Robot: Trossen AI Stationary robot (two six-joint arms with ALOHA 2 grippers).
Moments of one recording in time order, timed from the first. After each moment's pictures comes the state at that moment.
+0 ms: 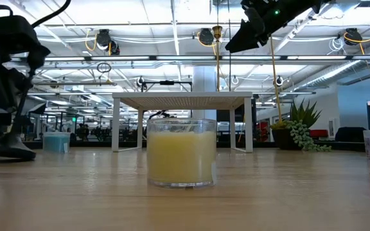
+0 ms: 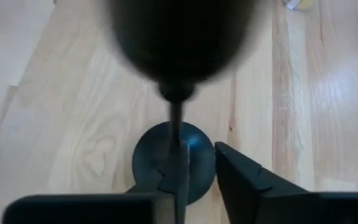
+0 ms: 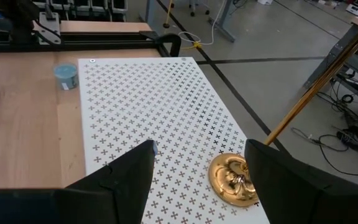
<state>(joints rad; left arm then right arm) -0.58 0.76 0.38 -0.52 -0.26 -0.71 -0.36 1.13 0.95 -0.20 0.13 -0.16</state>
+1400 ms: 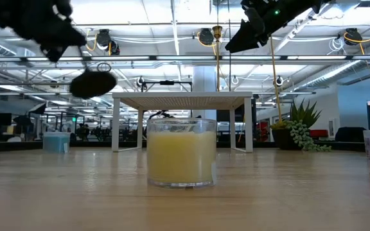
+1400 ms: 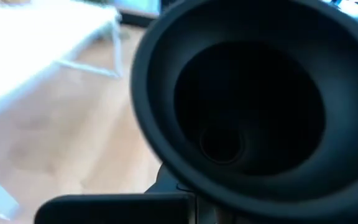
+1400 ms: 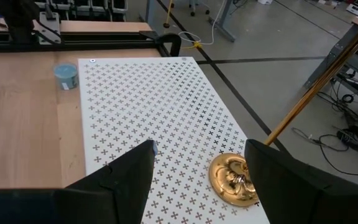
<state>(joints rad) -0.45 0.76 0.43 -0.06 -0.45 -0.36 -0.36 1.13 0.95 -0.20 0.13 -0.16</state>
